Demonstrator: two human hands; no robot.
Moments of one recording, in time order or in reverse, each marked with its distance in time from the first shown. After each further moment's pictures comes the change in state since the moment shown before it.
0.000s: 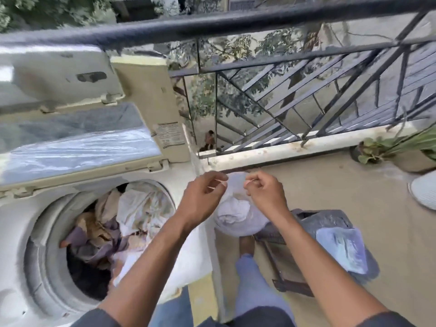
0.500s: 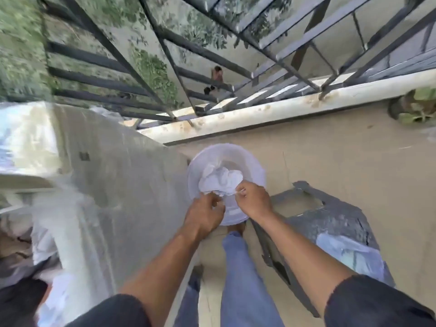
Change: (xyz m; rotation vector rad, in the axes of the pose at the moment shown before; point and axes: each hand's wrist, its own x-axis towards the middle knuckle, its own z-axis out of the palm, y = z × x) left_hand 0.147 -0.112 0.199 0.277 -0.260 -0.545; right_hand 0.177 0.225 0.036 -0.381 -0.385 0.252
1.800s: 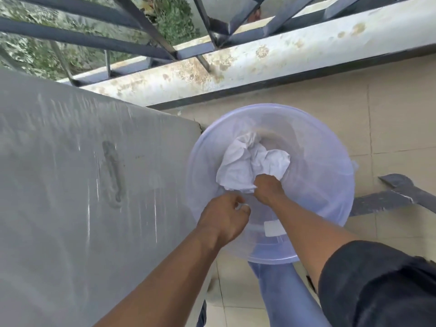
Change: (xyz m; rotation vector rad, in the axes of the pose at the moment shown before) left_hand 0.240 -0.118 0.099 0.080 -0.117 -0.199; right_hand 0.300 0.154 0.249 -0.297 -0.371 -0.017
